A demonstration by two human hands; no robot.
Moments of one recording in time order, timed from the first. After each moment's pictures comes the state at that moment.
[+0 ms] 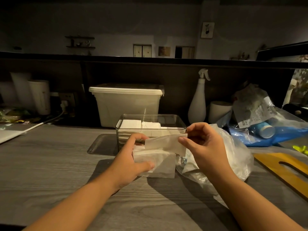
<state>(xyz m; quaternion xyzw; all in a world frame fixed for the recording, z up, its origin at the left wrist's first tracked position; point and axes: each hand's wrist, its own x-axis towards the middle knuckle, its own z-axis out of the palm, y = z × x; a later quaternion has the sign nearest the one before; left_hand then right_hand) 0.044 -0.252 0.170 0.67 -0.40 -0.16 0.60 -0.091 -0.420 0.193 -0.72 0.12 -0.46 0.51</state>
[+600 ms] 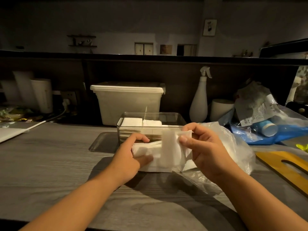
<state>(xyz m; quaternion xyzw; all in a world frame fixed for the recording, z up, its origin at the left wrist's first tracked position) 0.049 -0.257 0.167 0.70 -0.39 -0.12 0.59 -0.099 -0.415 0.204 -0.68 -0.02 -0.28 0.68</state>
